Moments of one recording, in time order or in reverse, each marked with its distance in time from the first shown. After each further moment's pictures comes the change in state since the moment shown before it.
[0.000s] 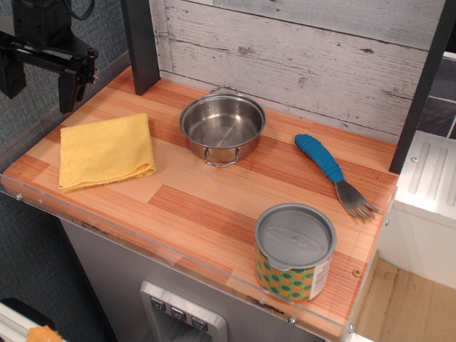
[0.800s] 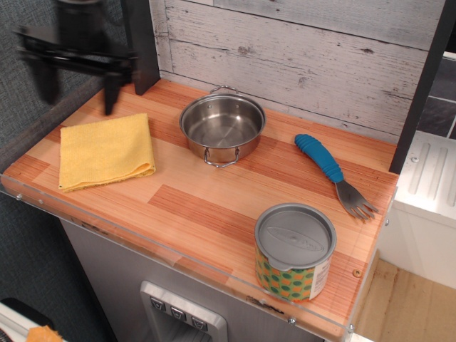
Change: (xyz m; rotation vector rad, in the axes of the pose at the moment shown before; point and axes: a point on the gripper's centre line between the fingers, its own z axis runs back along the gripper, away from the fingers) arm 0.017 -0.045 -0.003 -0.055 0.028 0.147
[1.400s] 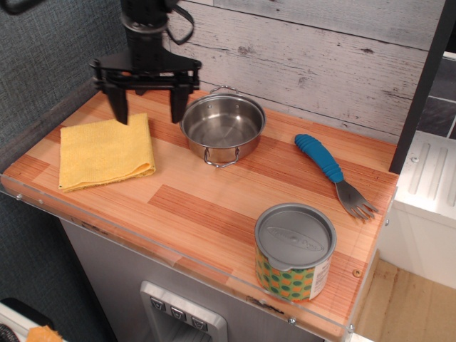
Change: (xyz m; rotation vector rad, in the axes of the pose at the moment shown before) arm 0.025 -0.055 -0.028 -0.085 -0.068 0.214
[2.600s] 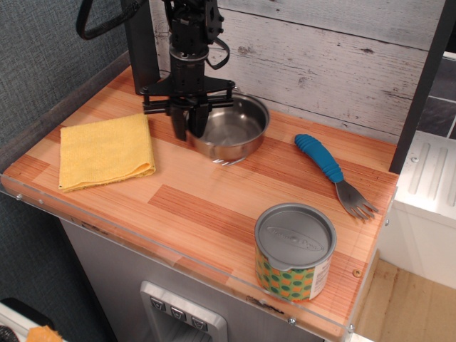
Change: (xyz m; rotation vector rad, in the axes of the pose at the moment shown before) arm 0.013 -0.042 -0.040 -0.050 0.055 0.068
